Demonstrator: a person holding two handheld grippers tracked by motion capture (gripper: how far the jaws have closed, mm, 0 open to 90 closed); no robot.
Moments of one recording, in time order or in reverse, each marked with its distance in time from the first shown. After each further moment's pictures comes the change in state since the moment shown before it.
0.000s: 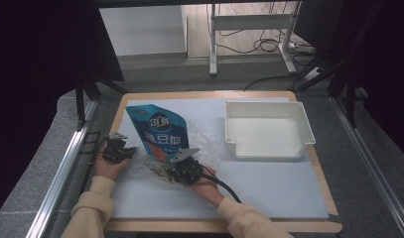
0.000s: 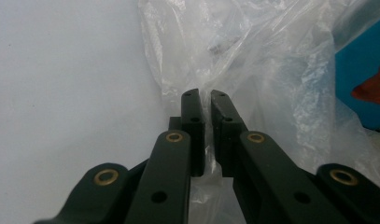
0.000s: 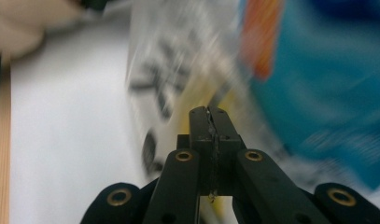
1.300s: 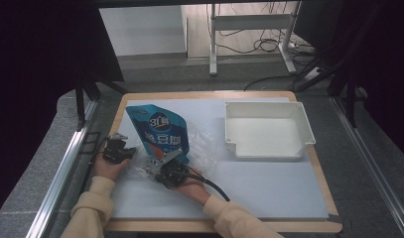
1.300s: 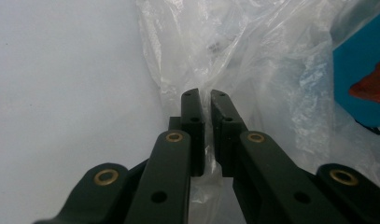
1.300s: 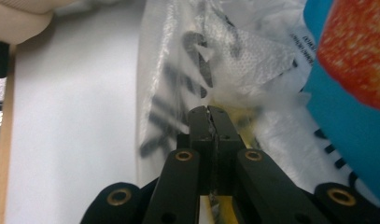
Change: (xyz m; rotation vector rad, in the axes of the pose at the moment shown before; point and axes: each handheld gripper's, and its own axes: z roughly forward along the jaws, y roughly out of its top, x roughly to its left) left arm -0.001 0.000 0.000 0.003 -0.002 0.004; right arm 0.019 0.002 0.044 0.109 0.092 -0.019
